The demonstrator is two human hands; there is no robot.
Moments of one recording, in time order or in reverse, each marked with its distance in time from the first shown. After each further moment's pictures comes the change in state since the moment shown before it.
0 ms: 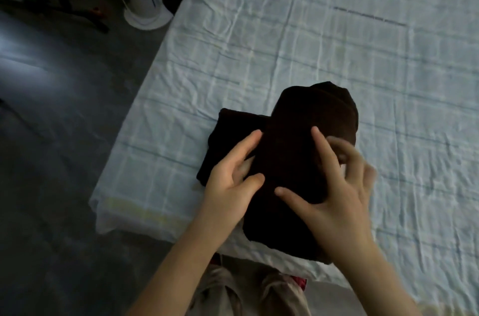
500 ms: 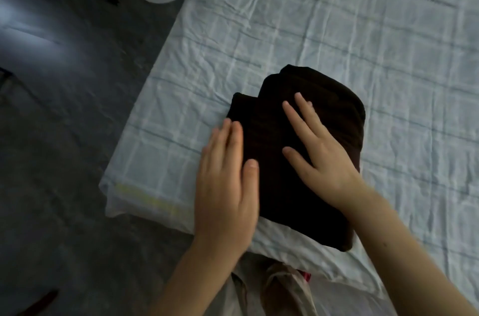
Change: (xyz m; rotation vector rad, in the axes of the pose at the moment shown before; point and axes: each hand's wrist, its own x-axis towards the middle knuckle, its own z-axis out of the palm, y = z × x) left_hand -0.010 -0.025 -0.023 0.817 0.376 0.178; right_hand 0.072 0.005 0.053 0.006 -0.461 -0.218
